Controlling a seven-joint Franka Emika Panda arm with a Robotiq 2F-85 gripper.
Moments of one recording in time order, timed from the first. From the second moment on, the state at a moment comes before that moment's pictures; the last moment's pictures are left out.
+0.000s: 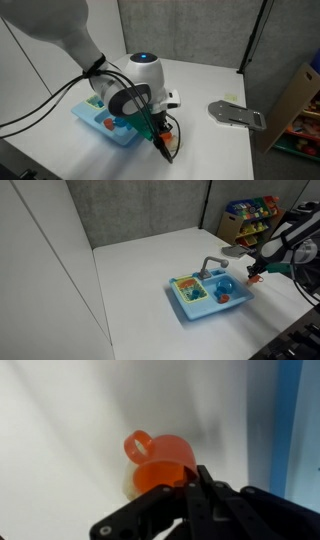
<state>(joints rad) -0.32 0.61 -0.06 -2.20 0.14 2.92 -0.12</state>
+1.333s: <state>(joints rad) -0.52 0.71 0.05 -2.25 0.00 3.09 -0.27</state>
